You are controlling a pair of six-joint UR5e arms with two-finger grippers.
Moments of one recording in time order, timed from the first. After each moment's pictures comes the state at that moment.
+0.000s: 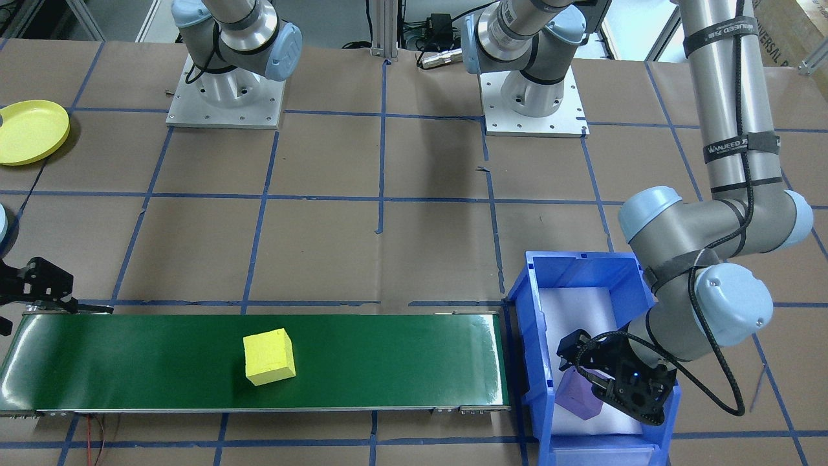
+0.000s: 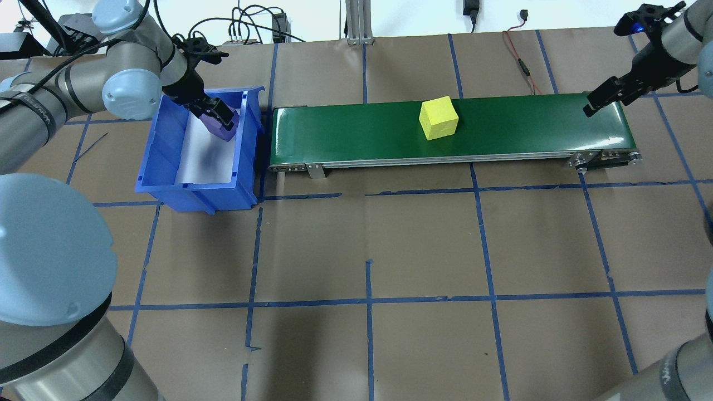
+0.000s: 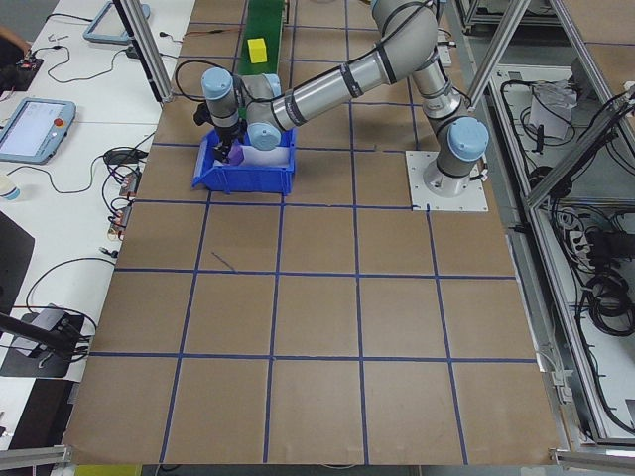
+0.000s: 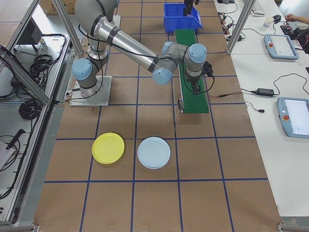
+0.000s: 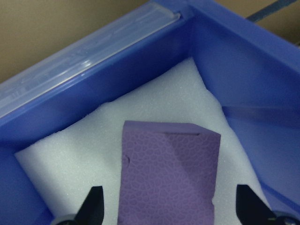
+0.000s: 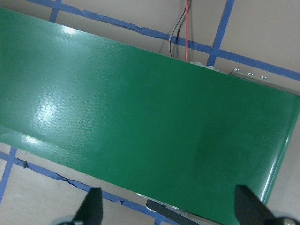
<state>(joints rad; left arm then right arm) -1.39 -2.17 -1.45 -1.07 1.45 0.68 1.13 -1.21 1.58 -1.99 -1.39 -0.76</state>
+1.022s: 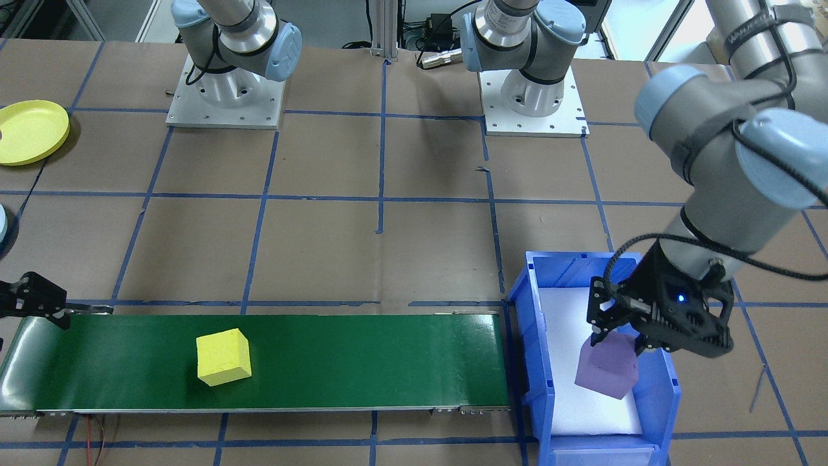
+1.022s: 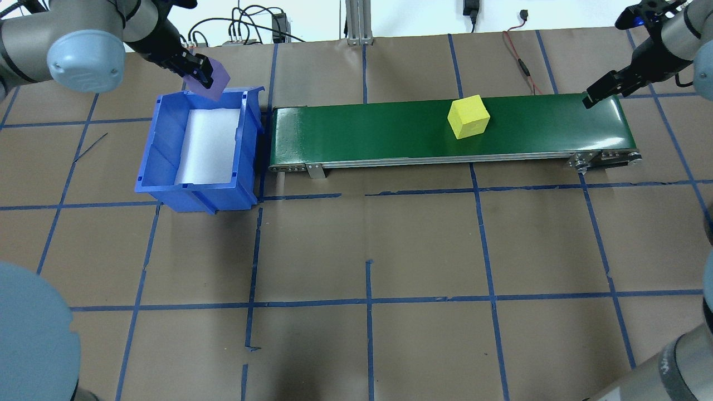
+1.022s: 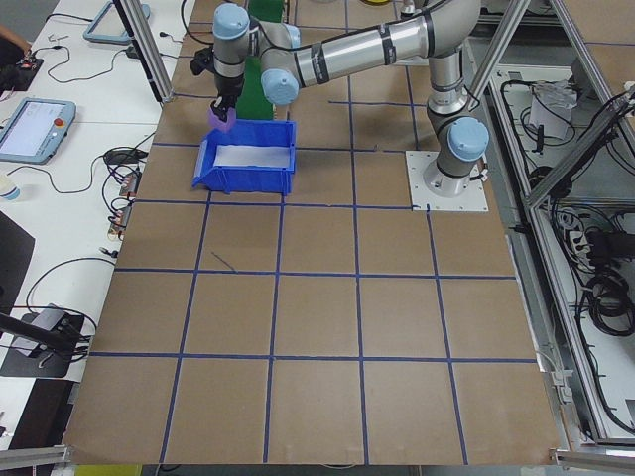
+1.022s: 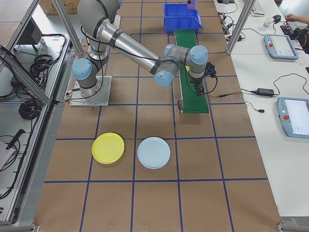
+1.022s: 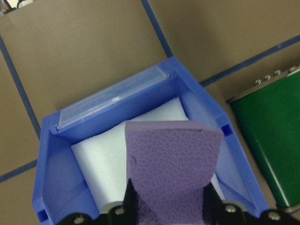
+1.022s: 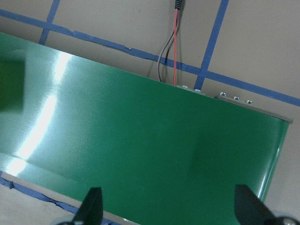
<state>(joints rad) -1.45 -1.91 -1.44 -1.12 1.45 0.50 1.13 -1.18 1.56 -2.05 -1.36 -0.75</state>
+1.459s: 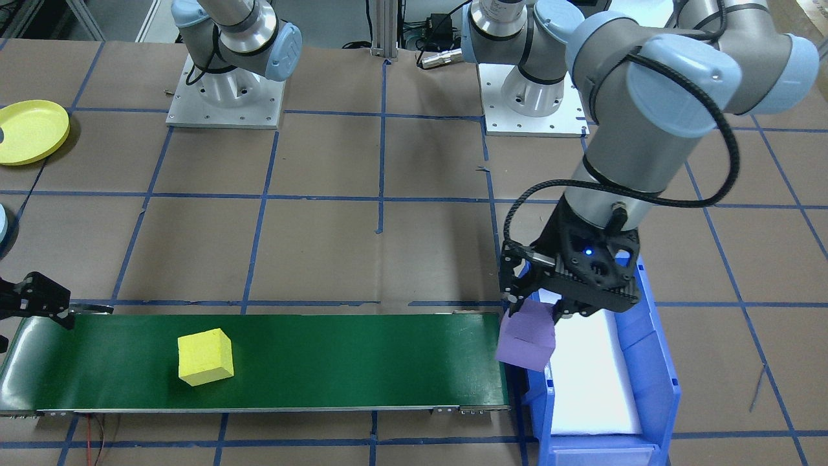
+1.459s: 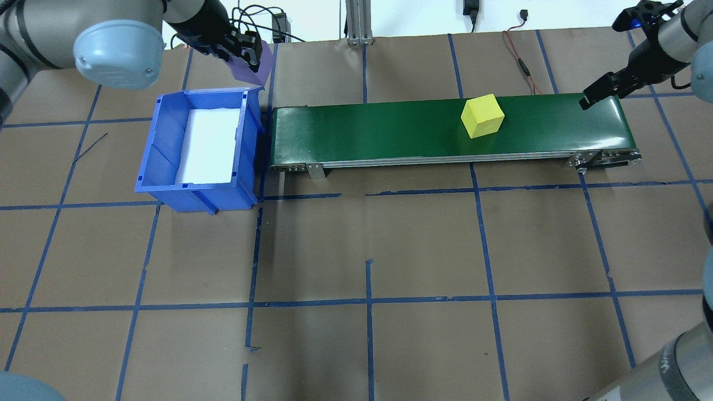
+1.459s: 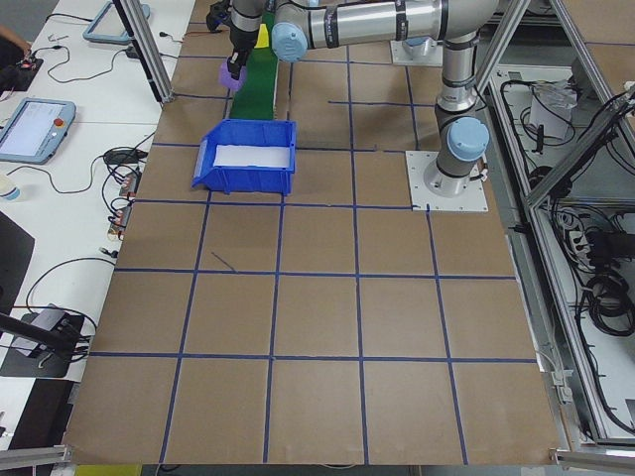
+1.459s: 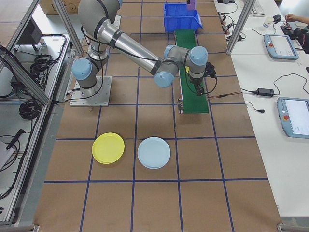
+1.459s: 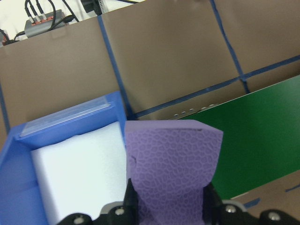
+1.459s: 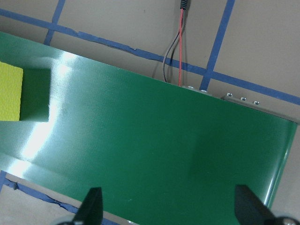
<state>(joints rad) -1.61 -1.88 -1.44 -1.12 1.44 0.23 1.13 -1.18 1.57 -2.05 -1.35 -0.76</state>
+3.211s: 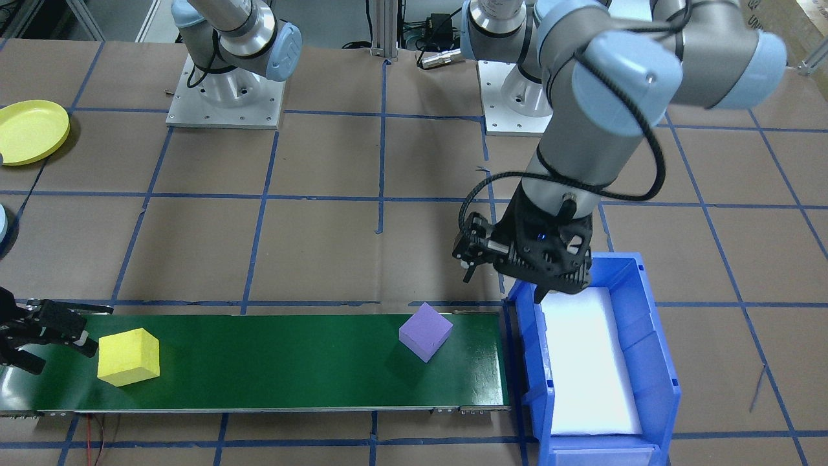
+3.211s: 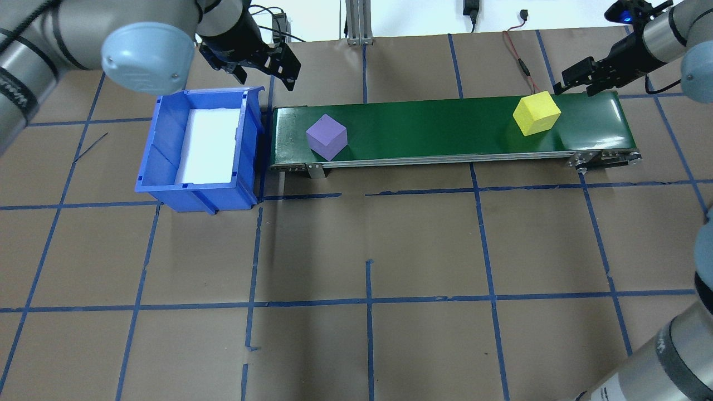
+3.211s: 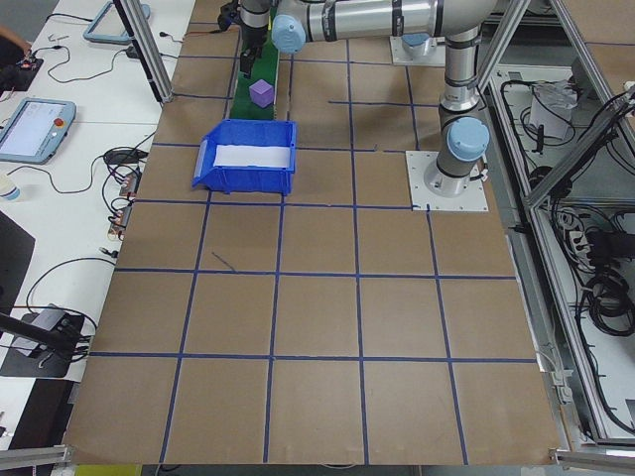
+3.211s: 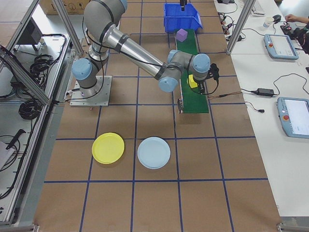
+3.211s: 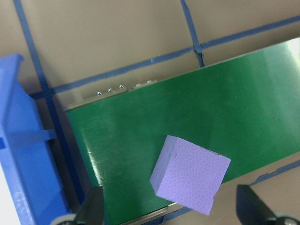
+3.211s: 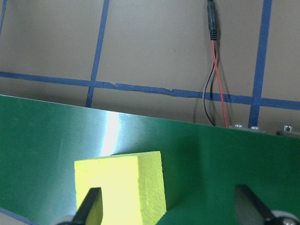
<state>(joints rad) -1.65 -1.82 -1.42 -1.29 1.48 0.18 1.13 -1.11 1.54 -2.04 -1.13 -0.57</state>
